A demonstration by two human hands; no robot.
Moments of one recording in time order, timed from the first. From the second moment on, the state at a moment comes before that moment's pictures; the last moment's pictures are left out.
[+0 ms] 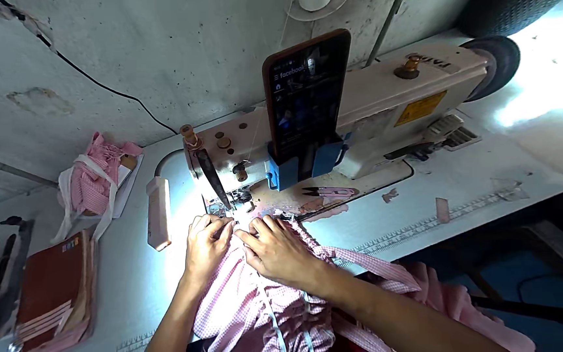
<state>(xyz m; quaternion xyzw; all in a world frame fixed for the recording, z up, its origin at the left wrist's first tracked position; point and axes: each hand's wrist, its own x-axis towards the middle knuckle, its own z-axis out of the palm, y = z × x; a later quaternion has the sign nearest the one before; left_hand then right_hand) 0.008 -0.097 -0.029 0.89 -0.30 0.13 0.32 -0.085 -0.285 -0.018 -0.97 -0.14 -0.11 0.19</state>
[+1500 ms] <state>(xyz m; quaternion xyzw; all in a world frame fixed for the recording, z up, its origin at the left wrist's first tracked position) 0.020 -0.098 -0.030 0.89 -0.33 0.09 0.31 -0.076 -0.290 -0.021 -0.96 -0.12 -0.11 0.21</state>
